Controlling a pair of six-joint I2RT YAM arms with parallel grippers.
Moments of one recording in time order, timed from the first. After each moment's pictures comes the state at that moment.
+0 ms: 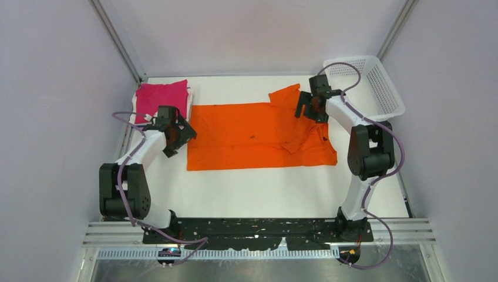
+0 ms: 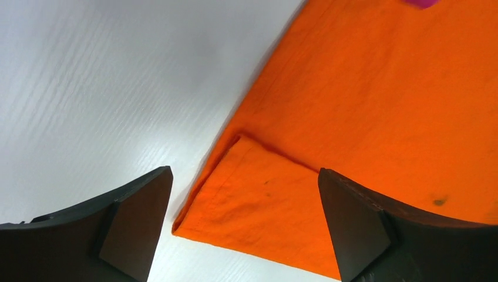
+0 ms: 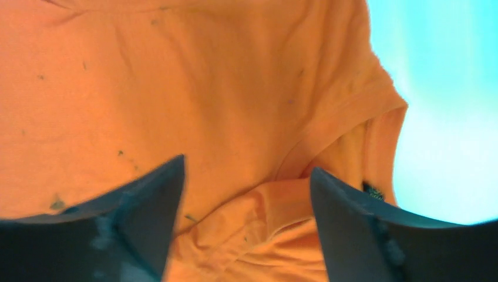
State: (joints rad) left arm -0.04 1.49 0.93 -0.51 -0.11 -0.74; right arm 0.19 1.89 1.46 -0.58 0.08 0.41
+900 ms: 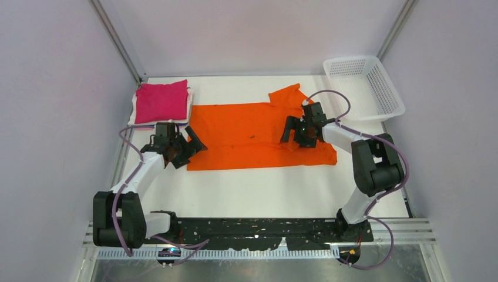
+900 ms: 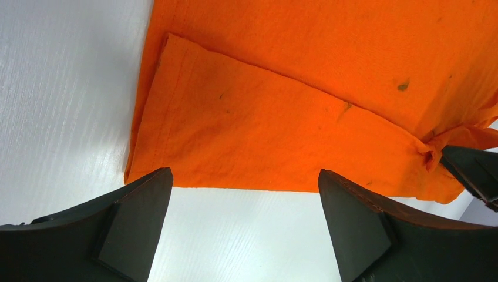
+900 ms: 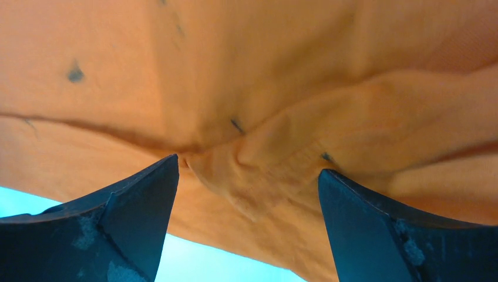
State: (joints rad) left arm -0.06 1.24 0.70 -0.39 0.20 -0.68; right arm 0.28 1.69 0.98 -0.27 -0.19 0.45
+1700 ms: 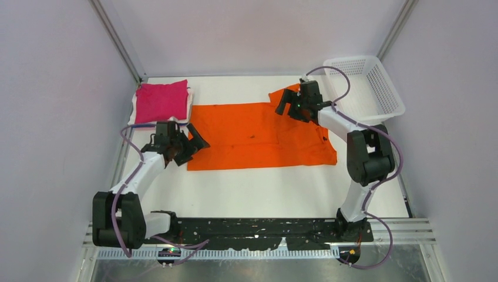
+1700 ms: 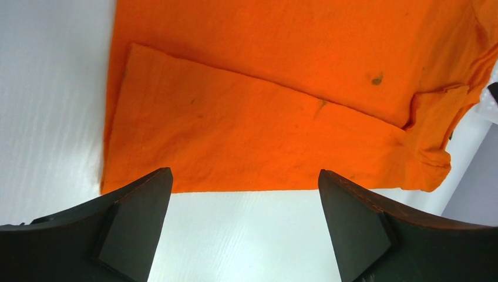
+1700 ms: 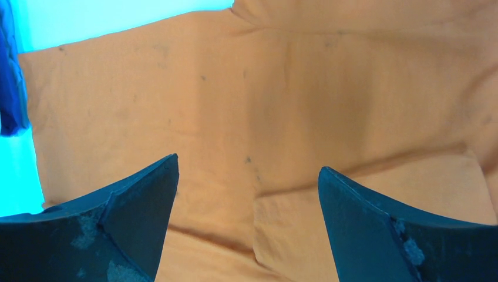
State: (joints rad) left arm -0.07 1.22 0.71 -0.37 0.22 -0.68; right arm 0.29 1.88 1.34 -0.19 -0.11 0.51
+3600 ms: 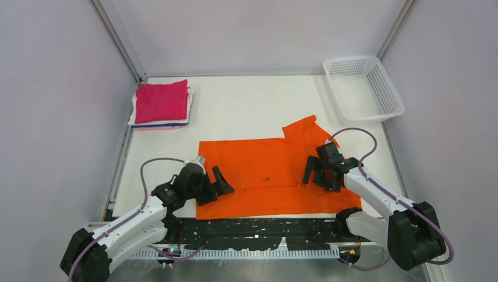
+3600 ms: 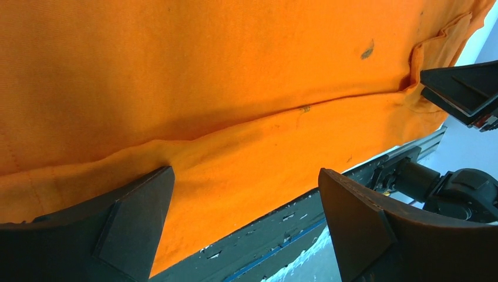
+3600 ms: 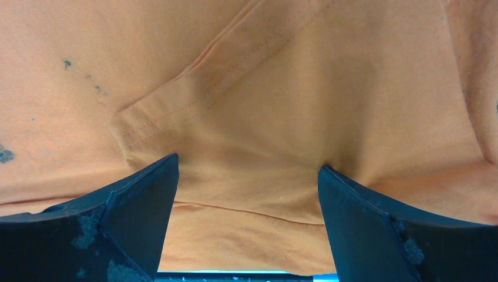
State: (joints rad) left arm -0.65 0.79 0.28 -0.33 0.16 -1.02; right arm 0.34 1.08 0.52 -0.63 0.07 0.62
